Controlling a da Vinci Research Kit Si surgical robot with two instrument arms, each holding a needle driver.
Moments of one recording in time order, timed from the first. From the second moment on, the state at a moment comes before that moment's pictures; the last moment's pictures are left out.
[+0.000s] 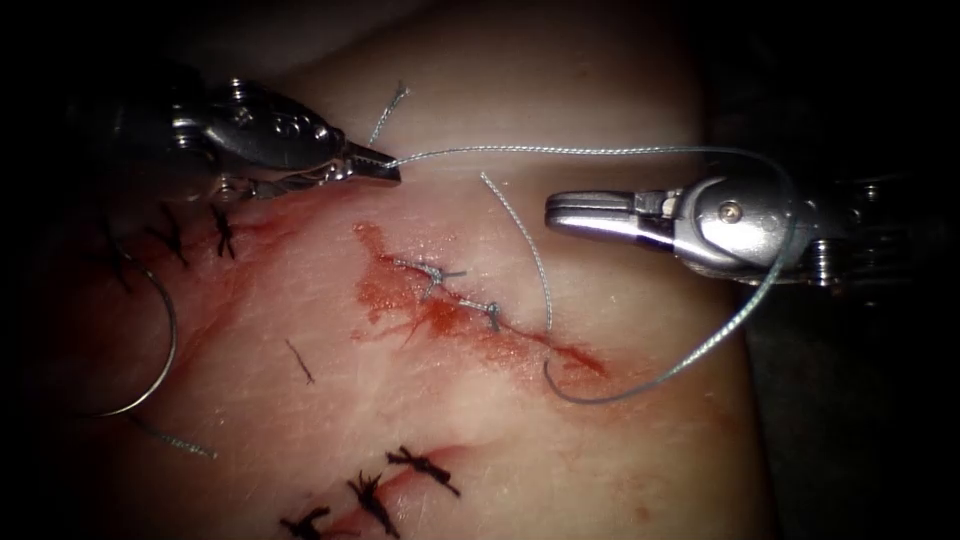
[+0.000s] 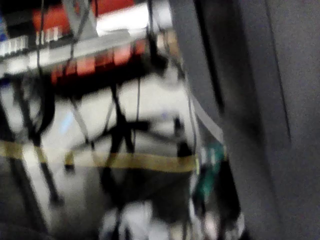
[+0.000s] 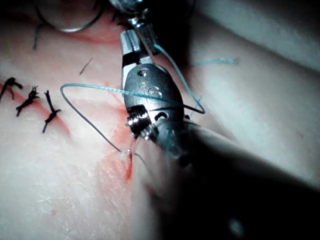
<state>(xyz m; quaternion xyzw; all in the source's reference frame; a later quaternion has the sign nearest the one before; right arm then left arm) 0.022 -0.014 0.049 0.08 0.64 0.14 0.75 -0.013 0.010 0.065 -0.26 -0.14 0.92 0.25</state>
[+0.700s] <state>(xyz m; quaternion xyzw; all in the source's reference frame) 0.023 -0.012 0.050 -0.04 0.56 0.23 0.80 -0.012 0.004 0.060 -0.23 -0.32 0.90 0.18</state>
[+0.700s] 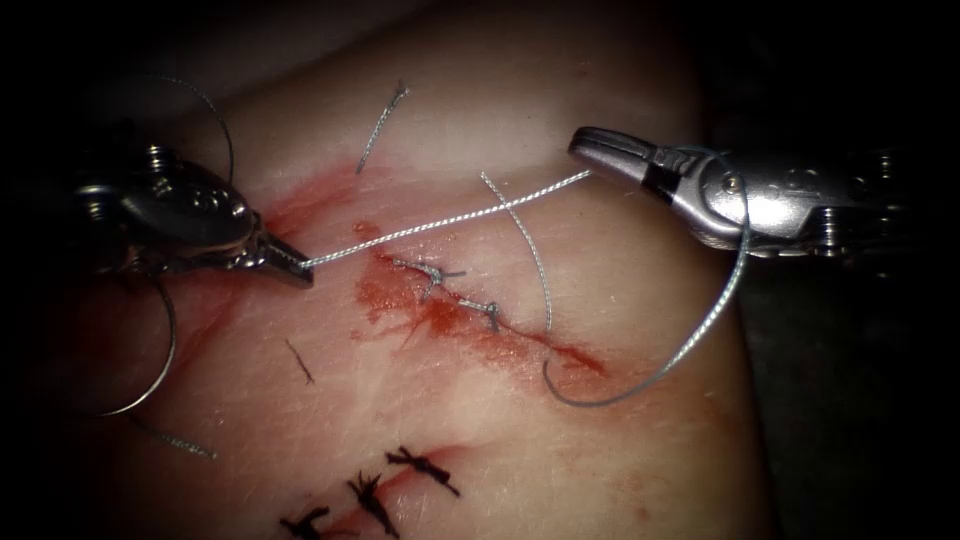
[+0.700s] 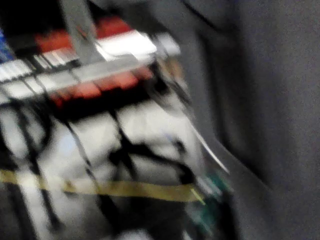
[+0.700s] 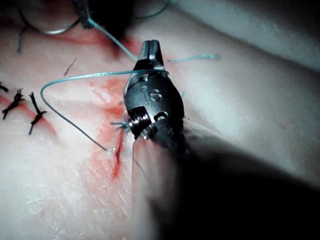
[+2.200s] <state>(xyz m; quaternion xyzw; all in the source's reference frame) 0.029 -0.016 0.049 0.03 0.64 0.08 0.76 -0.022 0.004 0.067 -0.32 -0.20 0.90 0.21</state>
